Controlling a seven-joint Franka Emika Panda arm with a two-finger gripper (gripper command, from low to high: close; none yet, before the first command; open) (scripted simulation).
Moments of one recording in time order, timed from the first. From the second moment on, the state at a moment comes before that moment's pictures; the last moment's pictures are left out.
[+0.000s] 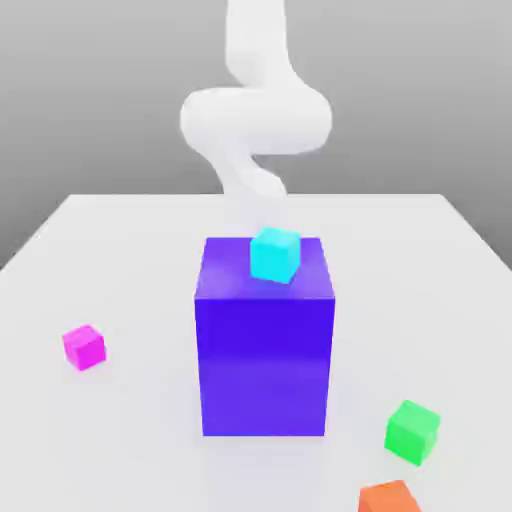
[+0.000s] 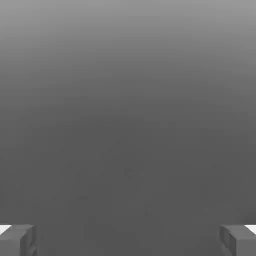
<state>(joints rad) -0.07 -0.74 0.00 -2.34 0.01 2.34 0.90</state>
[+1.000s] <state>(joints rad) -0.80 -0.02 -0.11 -2.86 0.00 2.87 2.22</state>
